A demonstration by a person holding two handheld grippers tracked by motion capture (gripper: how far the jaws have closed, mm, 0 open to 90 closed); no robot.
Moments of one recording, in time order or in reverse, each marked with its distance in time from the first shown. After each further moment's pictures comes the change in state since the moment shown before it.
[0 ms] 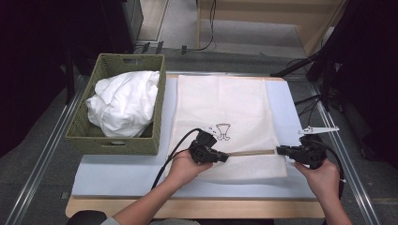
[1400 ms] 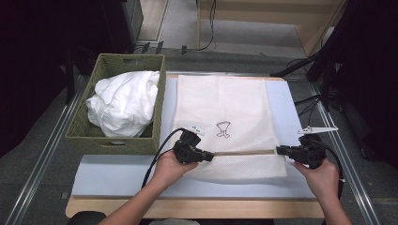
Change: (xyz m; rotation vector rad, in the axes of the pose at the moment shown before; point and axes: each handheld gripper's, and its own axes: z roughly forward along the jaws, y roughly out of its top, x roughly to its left) left arm 0.015 -0.021 -0.036 0.000 0.041 -0.054; right arm -0.001 0.000 0.002 0.009 -0.010 0.009
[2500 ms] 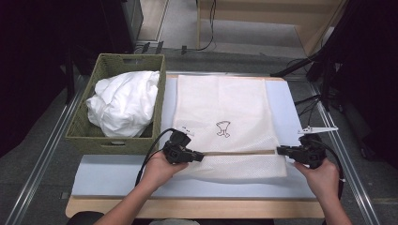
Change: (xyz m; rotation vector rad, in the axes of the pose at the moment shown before) left arm 0.011 -0.014 -0.021 0.014 0.038 -0.026; right arm -0.002 0.000 0.000 0.007 -0.005 0.004
